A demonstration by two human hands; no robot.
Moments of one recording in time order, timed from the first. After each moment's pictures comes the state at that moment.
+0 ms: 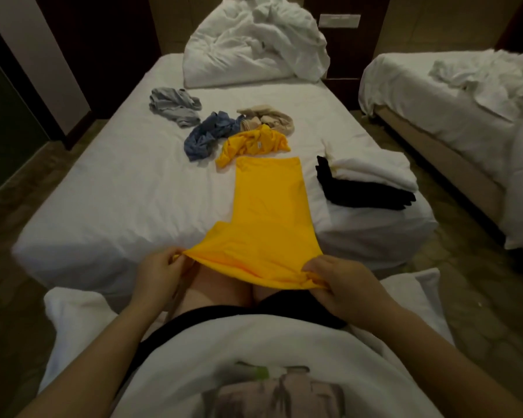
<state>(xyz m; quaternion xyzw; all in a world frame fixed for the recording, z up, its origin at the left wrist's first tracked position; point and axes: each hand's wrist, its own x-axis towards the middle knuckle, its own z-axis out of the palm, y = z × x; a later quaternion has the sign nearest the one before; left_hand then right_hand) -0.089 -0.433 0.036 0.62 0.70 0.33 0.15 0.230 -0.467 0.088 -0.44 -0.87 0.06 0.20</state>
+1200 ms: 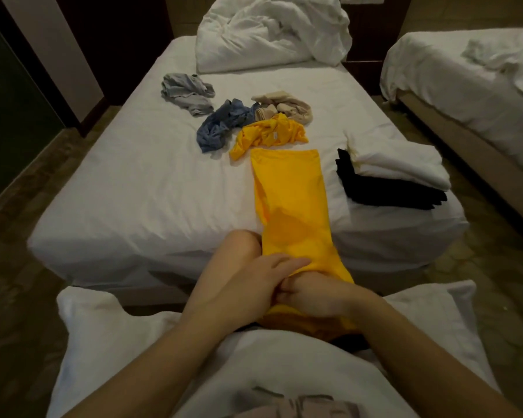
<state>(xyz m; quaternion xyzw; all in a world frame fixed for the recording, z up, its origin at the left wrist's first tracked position) 0.001 -0.427 0.055 0.88 0.39 0.17 0.20 0.136 -0.427 0.069 -0.55 -0.81 0.16 -0.12</state>
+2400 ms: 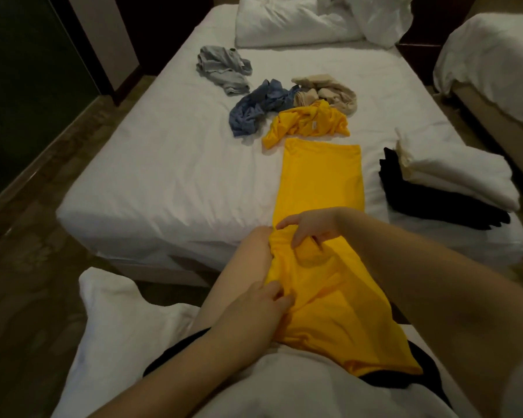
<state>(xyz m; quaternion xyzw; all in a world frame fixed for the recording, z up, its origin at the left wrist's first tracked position) -0.018 -0.449 0.045 0.83 0.52 -0.04 0.19 0.108 -0.258 0.048 -0.52 -0.64 0.55 -0.15</state>
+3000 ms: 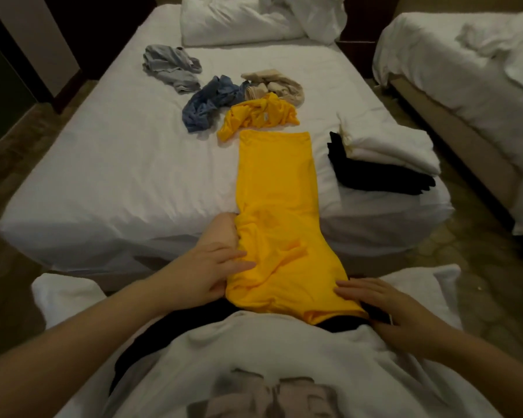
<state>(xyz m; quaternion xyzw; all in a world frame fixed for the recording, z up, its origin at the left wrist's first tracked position) -0.071 -0.417 0.035 0.93 0.35 0.04 0.10 0.298 -0.471 0.039 -0.43 -0.83 0.32 0.14</state>
